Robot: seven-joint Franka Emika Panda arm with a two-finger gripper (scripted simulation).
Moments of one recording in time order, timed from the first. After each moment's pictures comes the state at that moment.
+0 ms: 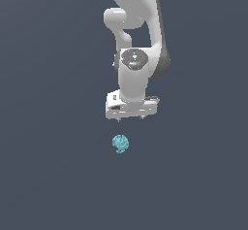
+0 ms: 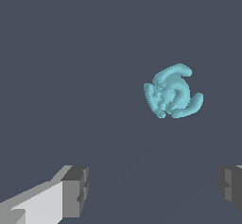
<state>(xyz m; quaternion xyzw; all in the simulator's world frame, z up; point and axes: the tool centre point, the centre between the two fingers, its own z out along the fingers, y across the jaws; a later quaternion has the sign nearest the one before) 0.008 0.029 0.148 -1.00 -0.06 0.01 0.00</state>
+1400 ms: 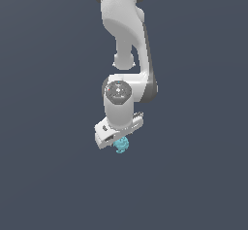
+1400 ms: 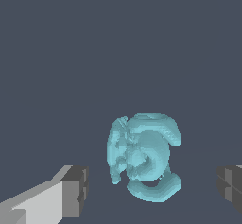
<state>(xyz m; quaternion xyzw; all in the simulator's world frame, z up) 0.072 -0.014 0.091 -0.96 -0.27 0.00 0.00</state>
